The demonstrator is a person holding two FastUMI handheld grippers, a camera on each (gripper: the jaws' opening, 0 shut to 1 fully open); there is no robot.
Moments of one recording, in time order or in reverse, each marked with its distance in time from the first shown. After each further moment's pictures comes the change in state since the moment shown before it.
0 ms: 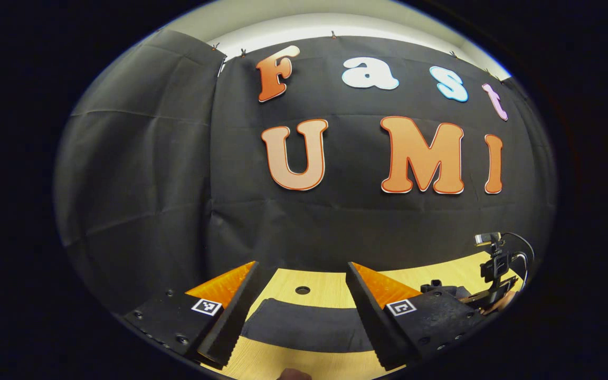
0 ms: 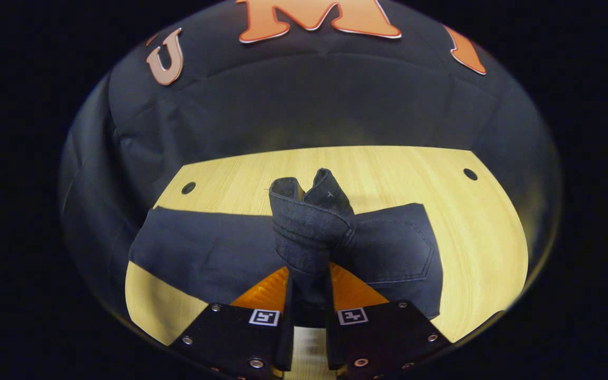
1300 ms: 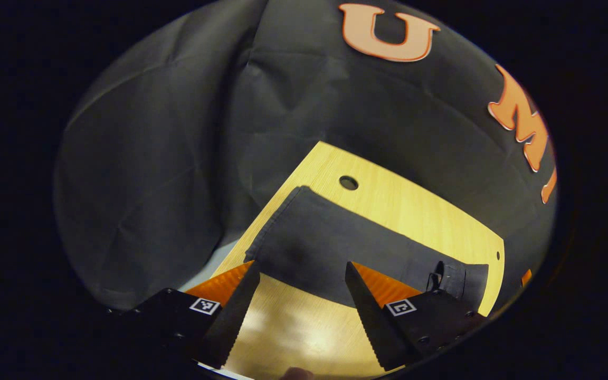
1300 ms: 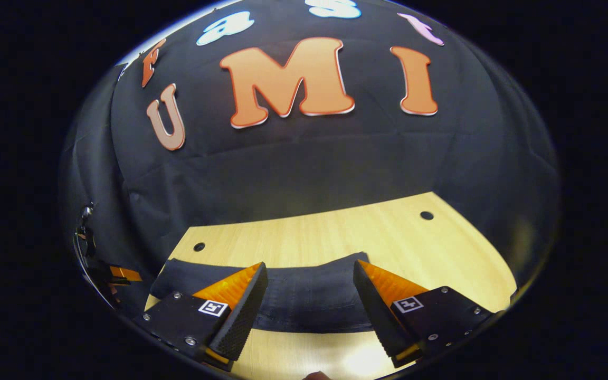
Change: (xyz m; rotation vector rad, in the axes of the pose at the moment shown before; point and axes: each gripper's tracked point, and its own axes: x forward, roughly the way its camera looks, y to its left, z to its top) left arm 0.101 0.084 -0.250 -0.303 0.820 0.141; right arm -0.154 -0.054 0.079 0.101 -0.411 -0.116
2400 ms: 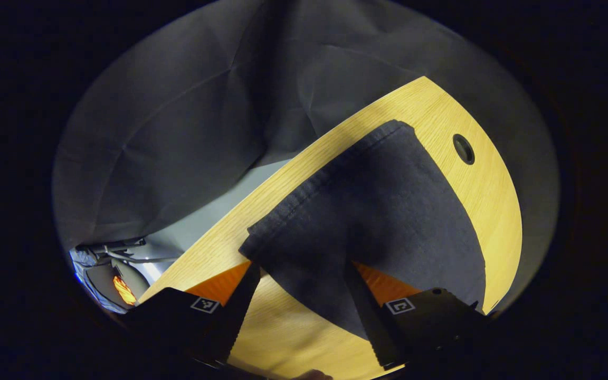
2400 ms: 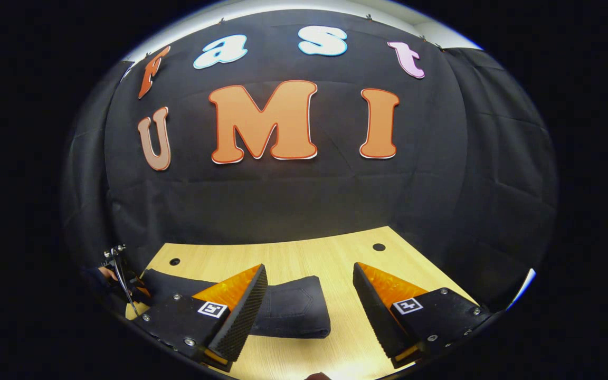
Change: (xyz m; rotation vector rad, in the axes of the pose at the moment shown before) left arm 0.117 0.032 -0.039 -0.282 0.400 0.282; right arm -0.070 -0.049 0.042 -0.042 -0.147 -0.123
